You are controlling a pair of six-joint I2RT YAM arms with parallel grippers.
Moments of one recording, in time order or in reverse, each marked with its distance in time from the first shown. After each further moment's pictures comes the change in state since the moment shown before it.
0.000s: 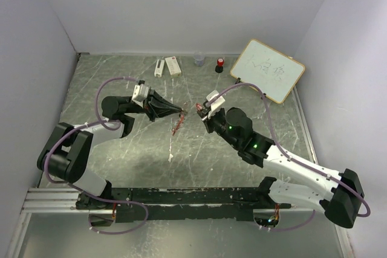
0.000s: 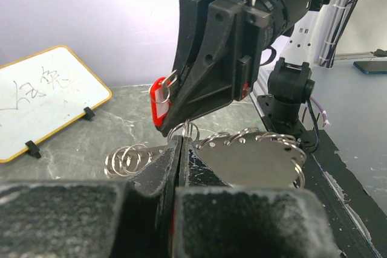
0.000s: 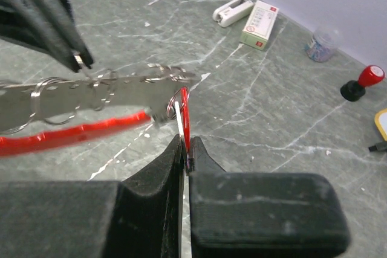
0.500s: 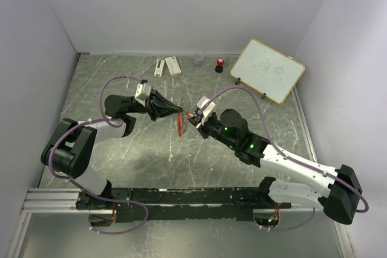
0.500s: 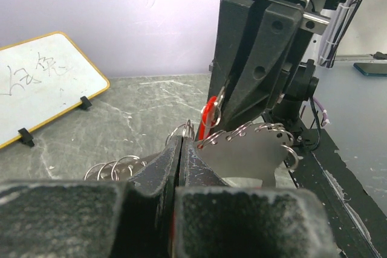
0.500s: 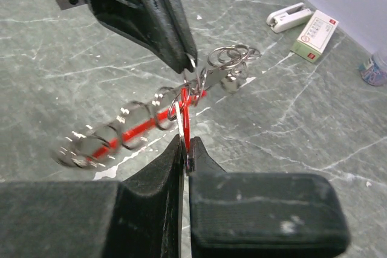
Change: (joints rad) left arm 0.000 0.055 0.006 0.000 -0.004 -0.001; right arm 0.030 0.031 -0.002 0.001 -0.186 -0.047
